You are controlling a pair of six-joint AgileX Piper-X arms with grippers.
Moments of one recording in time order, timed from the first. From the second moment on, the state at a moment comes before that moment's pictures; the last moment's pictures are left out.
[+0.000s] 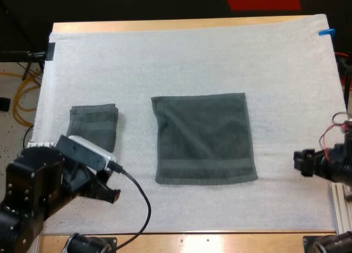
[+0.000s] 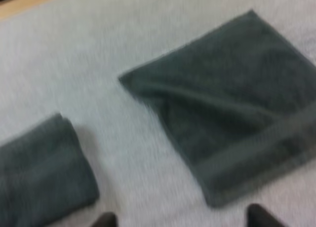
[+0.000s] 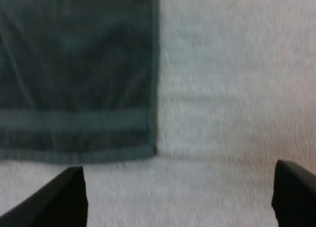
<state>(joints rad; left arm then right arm) -0.31 0.69 -1.22 1.46 0.10 -1.67 0.29 0.76 -1.03 1.37 -0.06 -1.56</state>
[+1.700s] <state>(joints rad) -0.31 0.51 -0.63 1.07 0.44 -2.04 0.29 1.37 -0.47 0.48 -0.59 -1.18</state>
